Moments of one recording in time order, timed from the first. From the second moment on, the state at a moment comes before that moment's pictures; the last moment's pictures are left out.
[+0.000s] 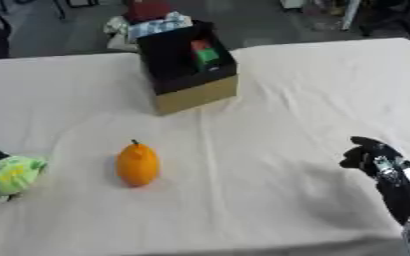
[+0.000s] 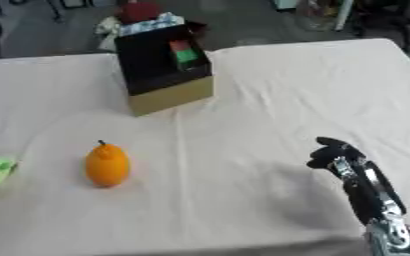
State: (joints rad) left arm -0.15 0.86 -0.11 -1.34 -0.67 -0.11 -0.43; right arm -0.06 -0.15 -0.08 -1.59 -0.05 -0.22 0.33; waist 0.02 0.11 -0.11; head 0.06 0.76
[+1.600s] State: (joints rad) left arm -1.04 0.33 -0.08 -0.77 -1.10 -0.03 -0.25; right arm -0.07 -0.13 -0.05 -1.58 -0.05 -0.22 0.36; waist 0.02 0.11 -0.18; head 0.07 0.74
